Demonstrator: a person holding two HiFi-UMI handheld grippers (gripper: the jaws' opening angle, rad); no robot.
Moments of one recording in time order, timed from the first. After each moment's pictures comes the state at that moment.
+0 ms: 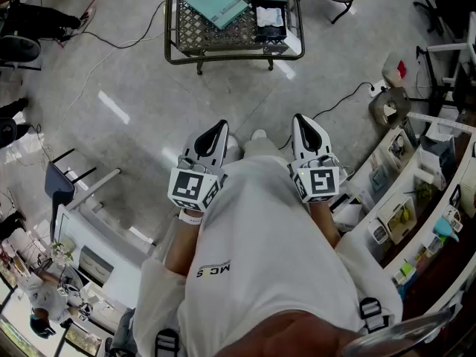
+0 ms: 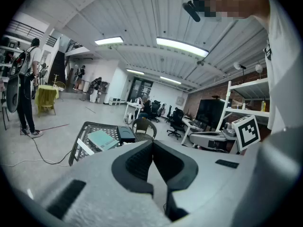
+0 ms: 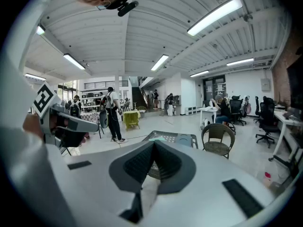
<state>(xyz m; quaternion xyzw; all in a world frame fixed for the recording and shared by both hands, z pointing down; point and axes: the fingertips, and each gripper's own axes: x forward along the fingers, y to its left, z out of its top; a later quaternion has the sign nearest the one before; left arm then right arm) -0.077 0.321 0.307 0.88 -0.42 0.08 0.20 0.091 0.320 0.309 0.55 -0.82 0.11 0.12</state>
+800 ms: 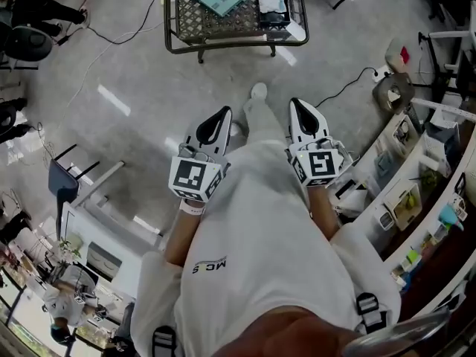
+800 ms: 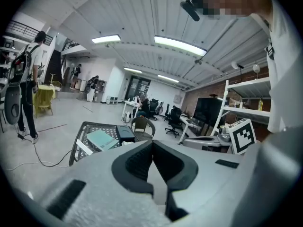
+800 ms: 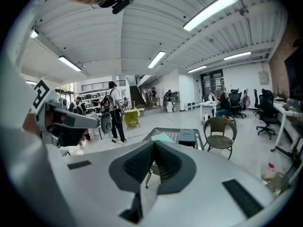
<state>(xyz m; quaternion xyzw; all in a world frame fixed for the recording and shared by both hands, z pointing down) -0.088 0.310 0.303 0.89 -0.41 0.09 0.20 0.063 0.308 0.328 0.55 -0.82 0.14 0.12</state>
